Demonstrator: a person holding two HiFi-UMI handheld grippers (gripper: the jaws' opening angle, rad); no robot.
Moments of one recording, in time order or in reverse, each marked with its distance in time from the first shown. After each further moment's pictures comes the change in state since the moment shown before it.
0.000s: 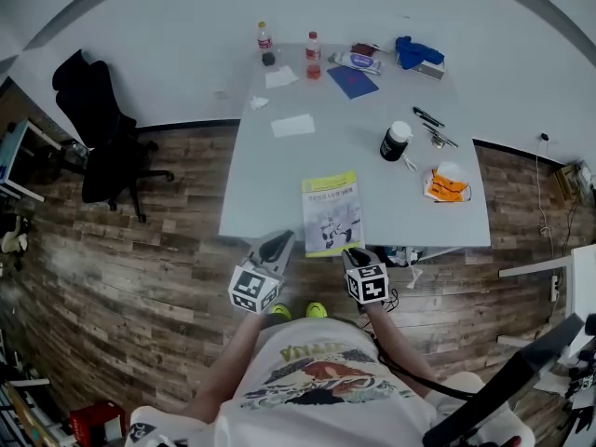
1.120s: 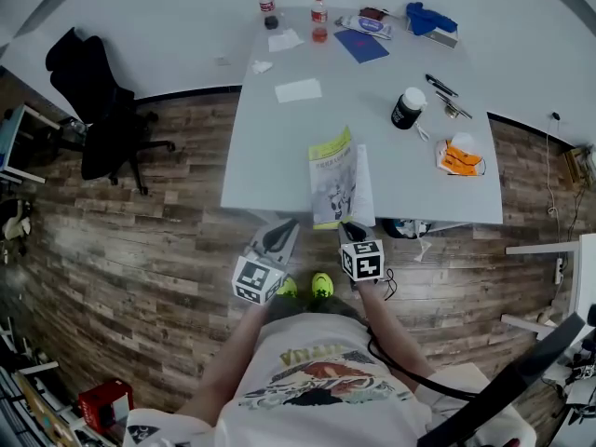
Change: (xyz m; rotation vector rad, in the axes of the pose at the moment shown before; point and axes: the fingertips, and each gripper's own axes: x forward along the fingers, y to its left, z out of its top) left arm -0.015 -0.011 -0.043 -0.019 0.075 -0.004; right arm 0.034 0.022 -0.006 0.063 -0.023 0.004
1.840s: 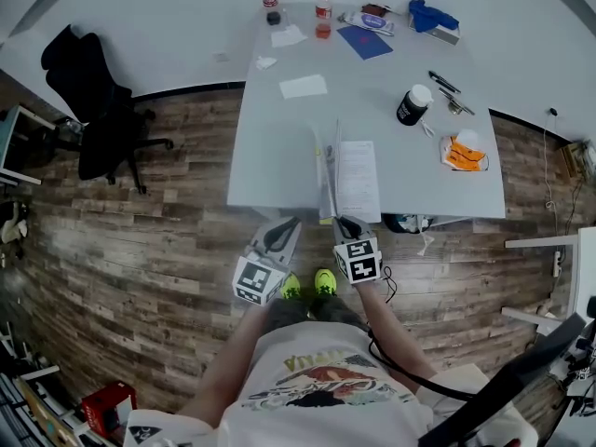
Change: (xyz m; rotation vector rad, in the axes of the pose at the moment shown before) left arm -0.024 0.017 0.009 0.028 -0.032 -0.032; right arm 0.004 0.052 0.027 -0.151 -0.035 0.000
